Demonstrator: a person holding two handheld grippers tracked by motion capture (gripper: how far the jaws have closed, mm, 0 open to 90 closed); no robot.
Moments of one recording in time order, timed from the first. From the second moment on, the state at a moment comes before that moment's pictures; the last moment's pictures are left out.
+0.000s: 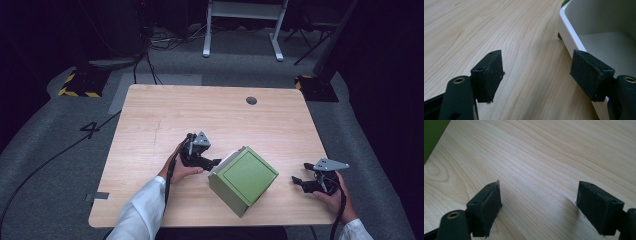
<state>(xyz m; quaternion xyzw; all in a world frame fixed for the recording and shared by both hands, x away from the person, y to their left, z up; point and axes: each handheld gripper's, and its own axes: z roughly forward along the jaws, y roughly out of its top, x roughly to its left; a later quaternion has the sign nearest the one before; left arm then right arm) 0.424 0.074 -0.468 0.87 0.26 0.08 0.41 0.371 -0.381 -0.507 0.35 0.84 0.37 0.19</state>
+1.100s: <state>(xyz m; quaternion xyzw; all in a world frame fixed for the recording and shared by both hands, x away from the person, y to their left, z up) 0.439 0.070 -0.466 0.85 0.26 0.03 0.46 0.371 -0.380 -0.507 0.35 0.84 0.37 0.20</state>
